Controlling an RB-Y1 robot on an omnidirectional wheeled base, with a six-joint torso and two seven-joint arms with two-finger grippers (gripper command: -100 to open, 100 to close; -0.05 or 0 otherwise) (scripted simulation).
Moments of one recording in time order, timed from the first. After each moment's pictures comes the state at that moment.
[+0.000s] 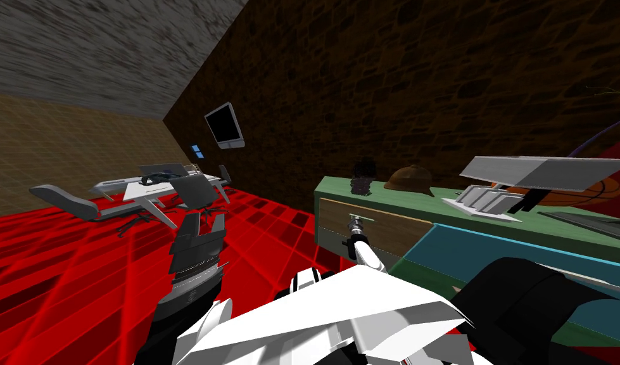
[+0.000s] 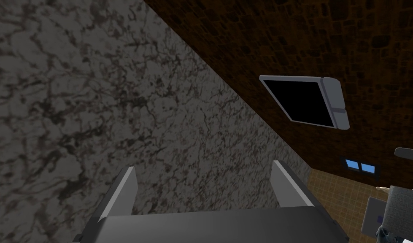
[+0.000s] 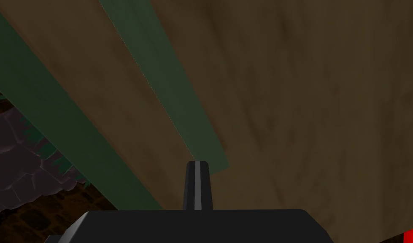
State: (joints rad) left arm 0.53 0.01 0.03 -2.30 -0.02 -0.57 -0.03; right arm 0.27 -0.12 -0.09 -1.63 1.65 0.41 0.82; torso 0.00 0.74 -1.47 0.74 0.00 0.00
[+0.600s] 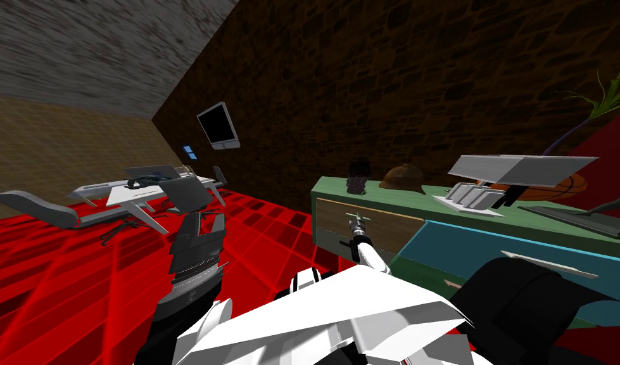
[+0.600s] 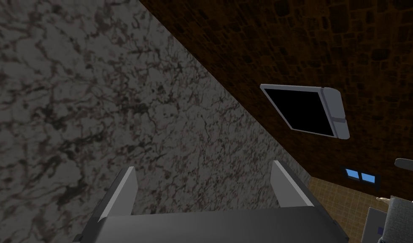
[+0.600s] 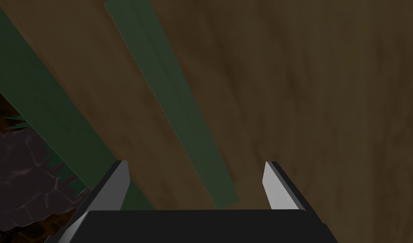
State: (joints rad) left arm 0.53 0.01 0.03 -2.30 -0.02 -0.57 -0.03; right arm 0.31 -0.12 -0.12 -1.67 1.61 0.36 0.89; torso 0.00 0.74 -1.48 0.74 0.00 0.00
